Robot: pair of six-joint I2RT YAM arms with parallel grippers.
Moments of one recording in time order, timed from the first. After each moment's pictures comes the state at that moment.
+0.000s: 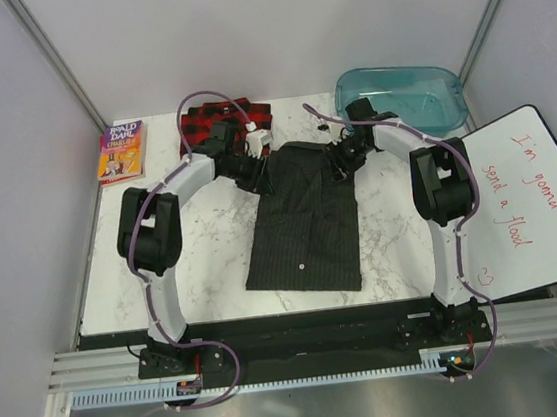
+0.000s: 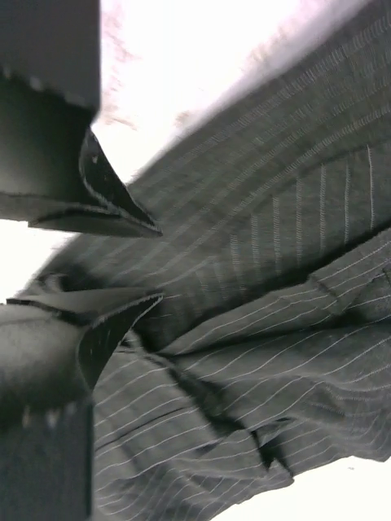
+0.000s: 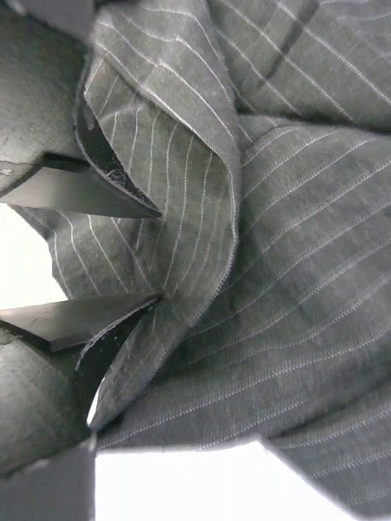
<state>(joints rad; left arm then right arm) -0.34 2.01 1.50 -0.52 0.63 0.18 0.23 2.19 1.68 -0.66 -0.44 -0.32</state>
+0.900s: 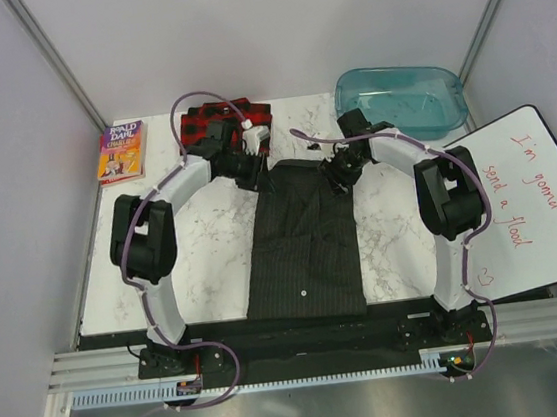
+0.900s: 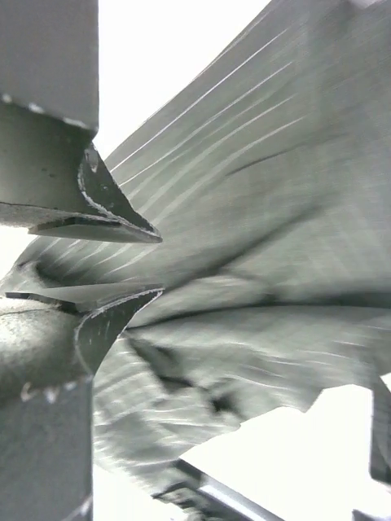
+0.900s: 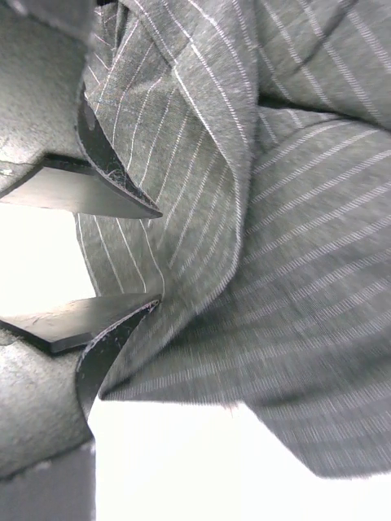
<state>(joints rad) -0.35 1.94 1.43 -0.54 0.68 0.04 0.30 2.04 1.49 -0.66 -0.39 -0.51</state>
